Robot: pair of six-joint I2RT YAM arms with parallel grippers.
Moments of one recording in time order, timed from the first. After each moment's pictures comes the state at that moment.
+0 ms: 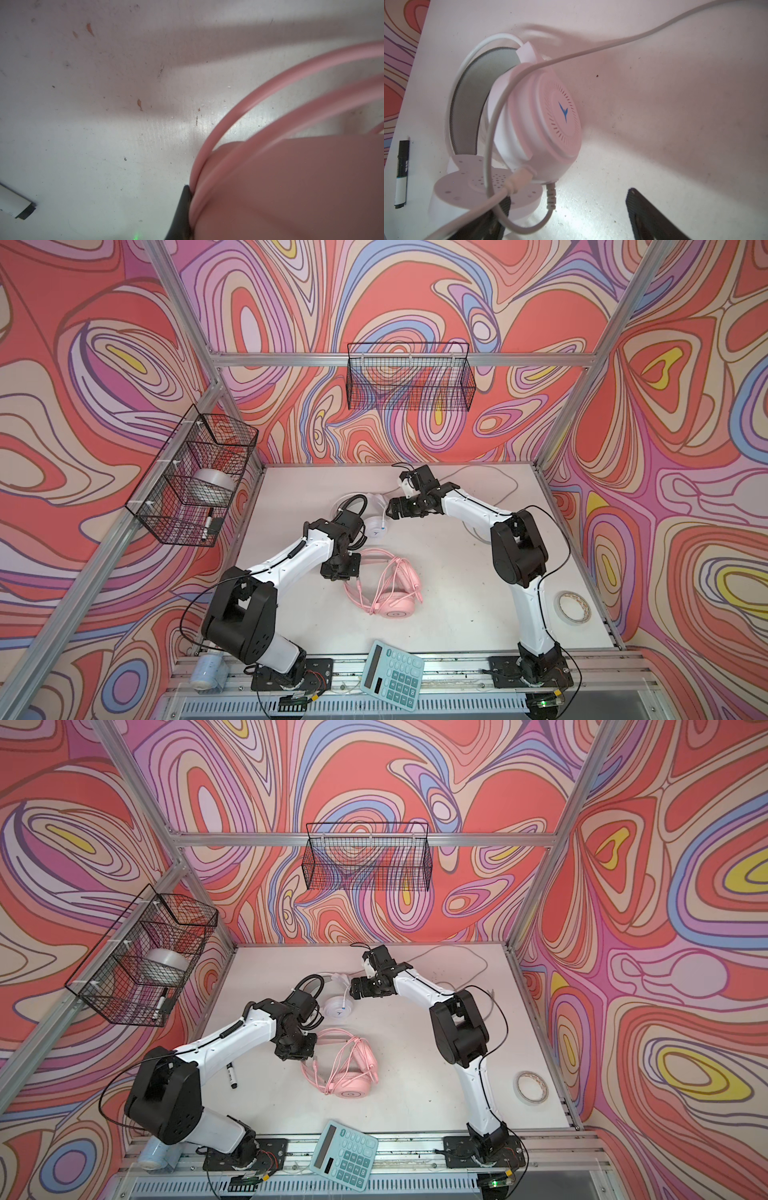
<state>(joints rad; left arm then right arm) -0.46 1.53 1.03 -0.98 0.02 -0.42 0.51 2.19 1.76 -0.50 -0.28 0.29</state>
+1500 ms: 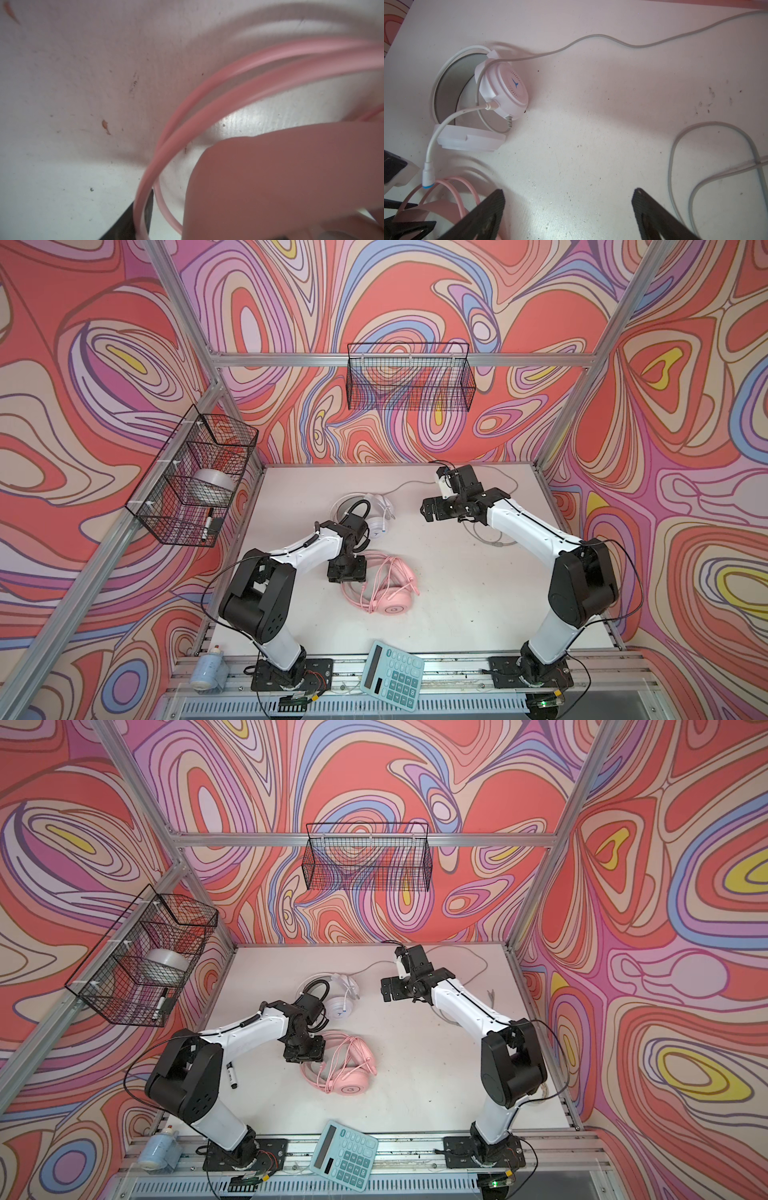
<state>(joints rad) -0.46 1.65 1.01 -0.90 0.07 -0.47 0.42 1.73 1.40 -0.54 -0.08 0.19</state>
